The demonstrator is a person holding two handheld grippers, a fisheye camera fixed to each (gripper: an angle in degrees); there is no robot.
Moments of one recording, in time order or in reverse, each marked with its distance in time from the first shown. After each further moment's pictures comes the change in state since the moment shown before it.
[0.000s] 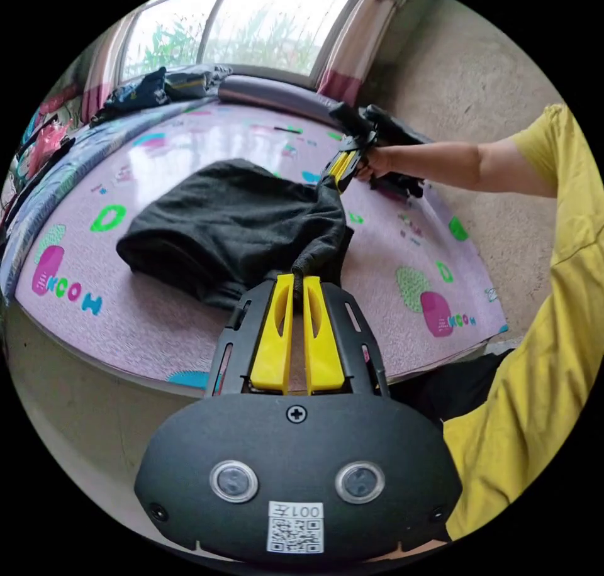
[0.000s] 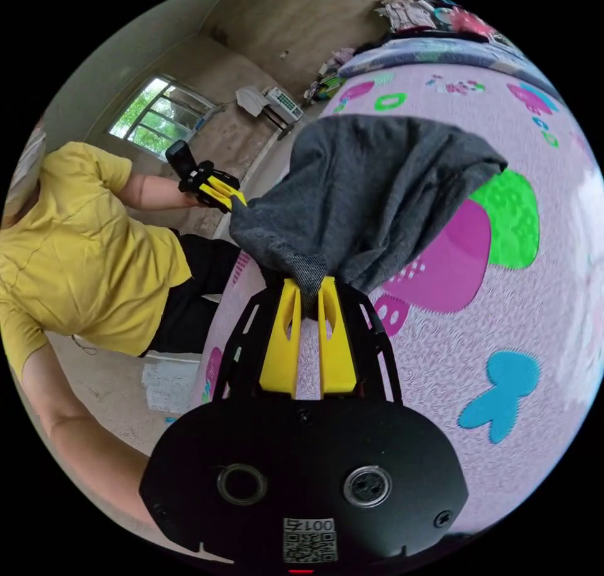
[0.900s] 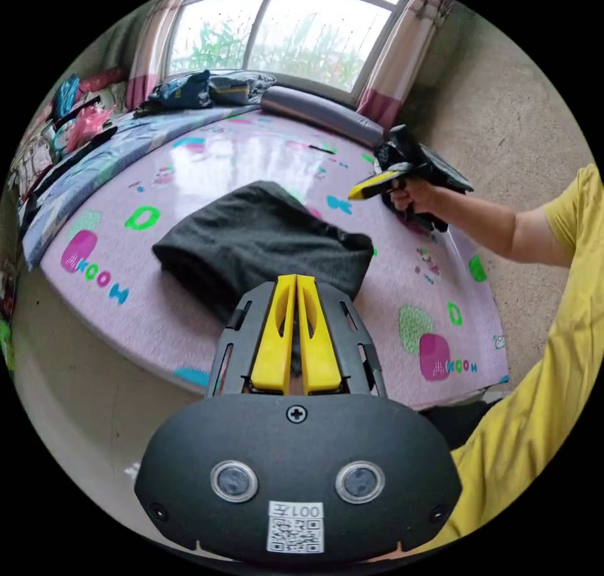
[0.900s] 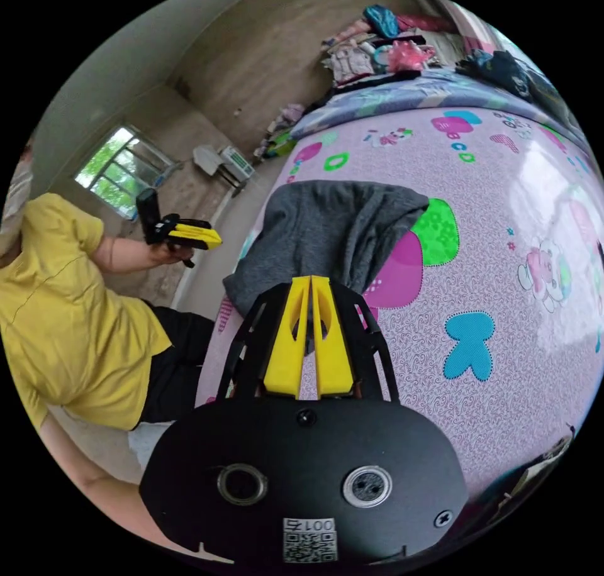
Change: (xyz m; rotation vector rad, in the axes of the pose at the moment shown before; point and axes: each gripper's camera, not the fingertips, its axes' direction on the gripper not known) left arm 0.044 -0.064 0.003 0.087 -0.110 -0.136; right arm -0.075 0.031 -0.048 0.269 0.223 0.146
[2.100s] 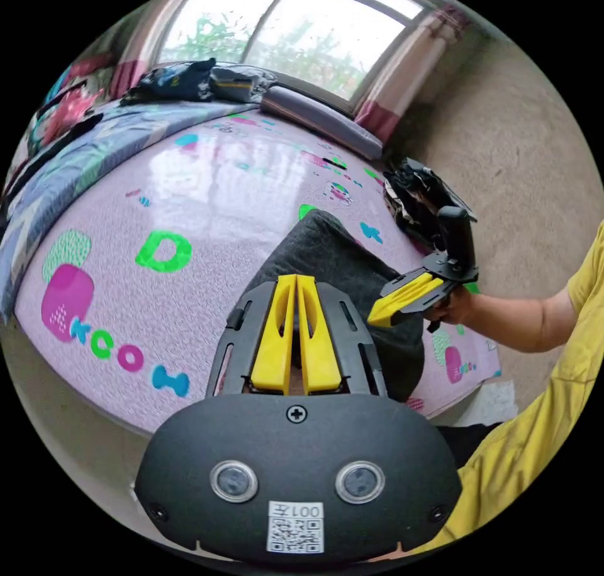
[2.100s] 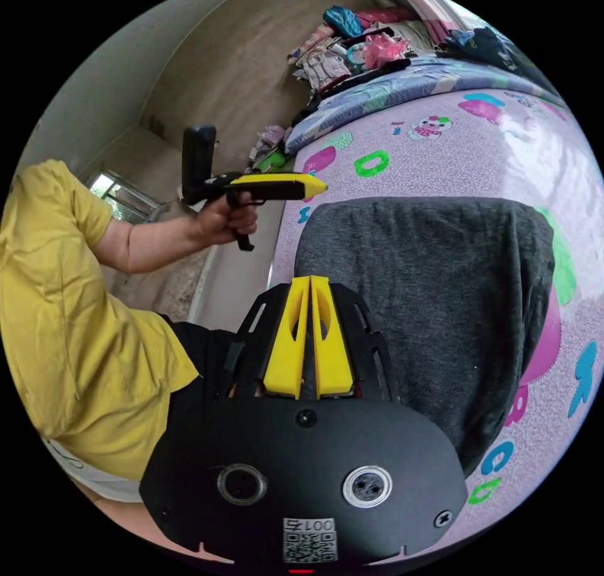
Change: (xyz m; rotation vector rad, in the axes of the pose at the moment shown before) left arm -0.157 -0.131 -0.044 -0.014 0.148 0.035; right arm -0.081 -0.043 0.133 0.118 -0.009 0.170
